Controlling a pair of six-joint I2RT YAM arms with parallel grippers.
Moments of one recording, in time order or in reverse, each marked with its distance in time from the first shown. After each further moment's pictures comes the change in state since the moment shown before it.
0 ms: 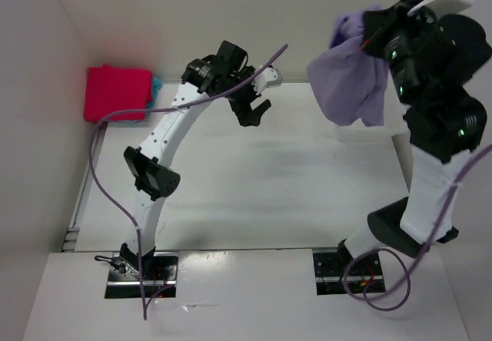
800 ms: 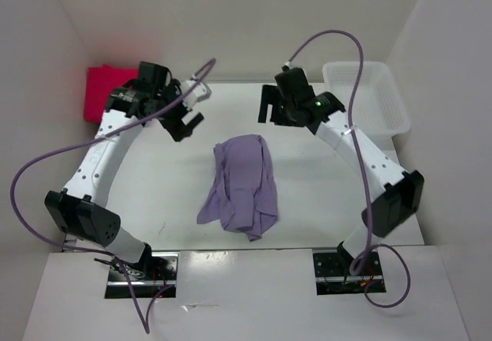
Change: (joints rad) left arm 0.351 -0.664 -0.850 0.220 -0.163 0.102; right arm 0.281 0.091 -0.885 0.138 -0.183 0.198
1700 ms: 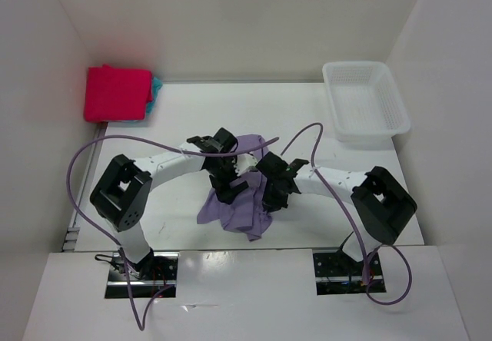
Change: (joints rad) left arm -0.430 0.198 -0.570 0.338 0.105 -0.157; right arm 0.232 -0.093 -0.881 0.244 -0.194 0.531
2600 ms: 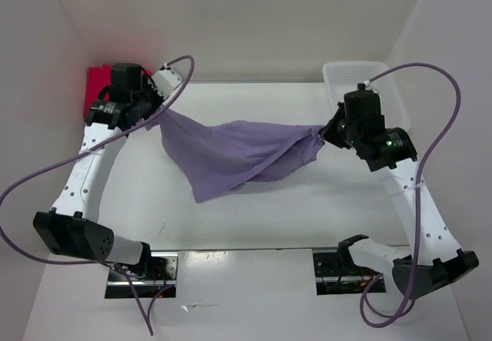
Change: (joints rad) left arm 0.507 -0.341 0.354 -0.049 -0.351 0.212; right arm -0.474 -0.470 0.489 -0.333 0.174 -0.336
